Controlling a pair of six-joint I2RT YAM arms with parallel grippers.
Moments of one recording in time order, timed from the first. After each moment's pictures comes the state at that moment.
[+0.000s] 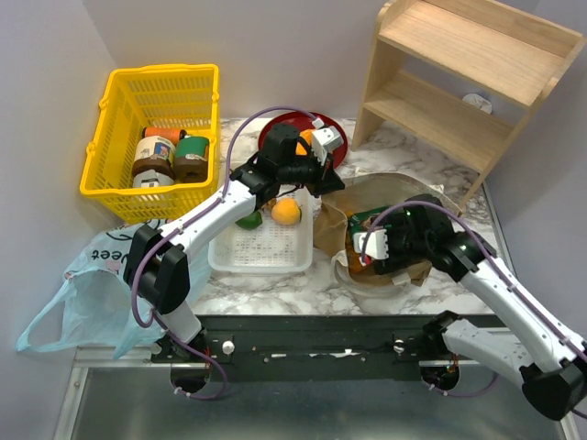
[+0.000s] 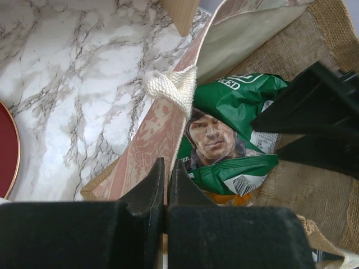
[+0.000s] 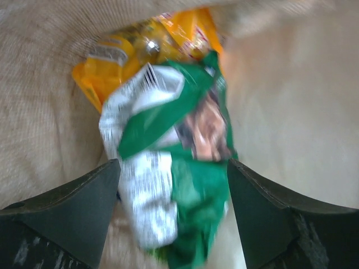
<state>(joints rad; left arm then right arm) -0.64 1.66 1.42 -0.11 0.64 -0.06 0.54 0.88 0.88 -0.82 -0.23 -1.20</state>
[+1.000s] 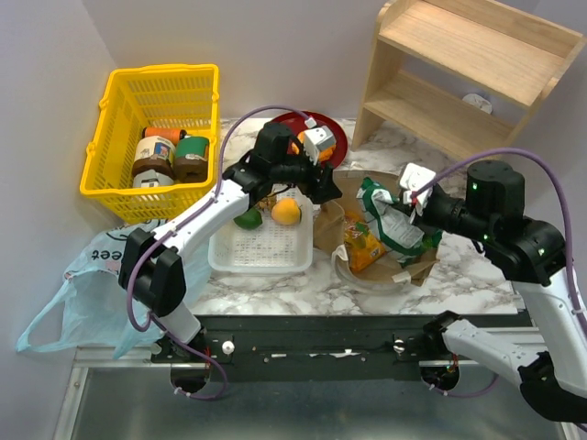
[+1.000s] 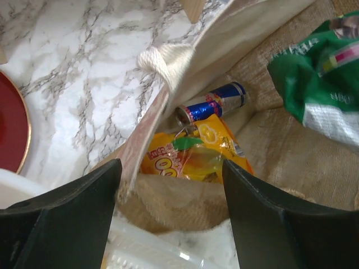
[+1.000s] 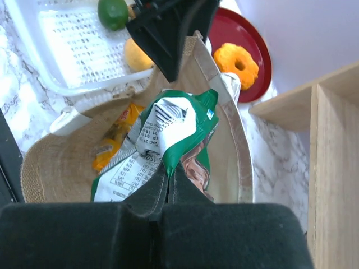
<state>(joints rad) -0.61 1.64 1.40 -0.17 0.63 -0.03 0.52 0.91 1.41 -0.95 -0.32 -0.66</state>
